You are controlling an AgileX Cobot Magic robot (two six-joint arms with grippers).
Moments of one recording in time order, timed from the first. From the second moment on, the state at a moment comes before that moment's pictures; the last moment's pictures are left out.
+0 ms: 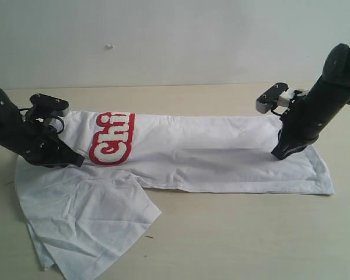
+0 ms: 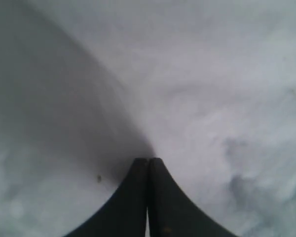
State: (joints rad) left arm -0.17 2.04 -1.08 -0.45 0.29 0.66; right arm -0.09 2.15 -1.39 0.28 0.75 -0.92
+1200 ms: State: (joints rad) left arm -0.01 1.74 -0.90 -0.61 0.86 0.54; right arm -0.09 2.06 -1.40 0.21 0.67 -0.68
